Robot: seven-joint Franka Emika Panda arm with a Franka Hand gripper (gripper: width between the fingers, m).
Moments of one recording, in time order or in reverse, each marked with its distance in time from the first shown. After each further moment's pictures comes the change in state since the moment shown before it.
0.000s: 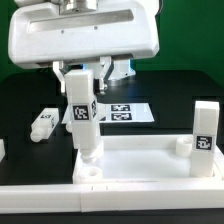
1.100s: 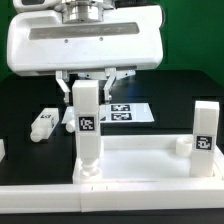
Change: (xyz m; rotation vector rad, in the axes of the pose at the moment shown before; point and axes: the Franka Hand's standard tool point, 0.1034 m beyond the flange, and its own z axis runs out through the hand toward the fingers) arm -0.003 0.004 0.008 0.008 -0.042 -0.074
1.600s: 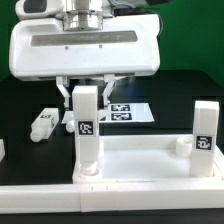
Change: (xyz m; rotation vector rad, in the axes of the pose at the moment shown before) arm -0.011 0.000 0.003 -0.006 -0.008 -0.001
